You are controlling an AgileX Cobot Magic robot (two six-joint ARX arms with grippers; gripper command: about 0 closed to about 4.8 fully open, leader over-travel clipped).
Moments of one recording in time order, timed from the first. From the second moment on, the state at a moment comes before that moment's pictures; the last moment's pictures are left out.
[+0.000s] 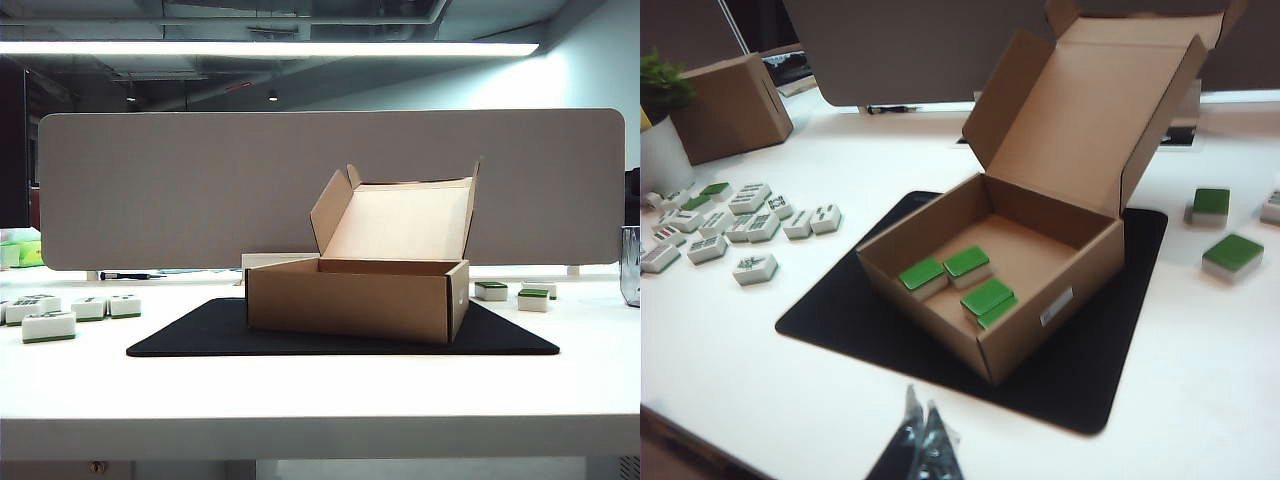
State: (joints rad) left arm -0.18 0.53 1.08 -1.11 0.11 0.05; right arm 0.04 0.20 0.51 -0.50 -0.49 0.14
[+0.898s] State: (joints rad) left arm -0.18 0.45 0.27 -0.24 0.11 -0.01; right arm 0.04 0.19 0.46 -0.51 -0.50 0.14
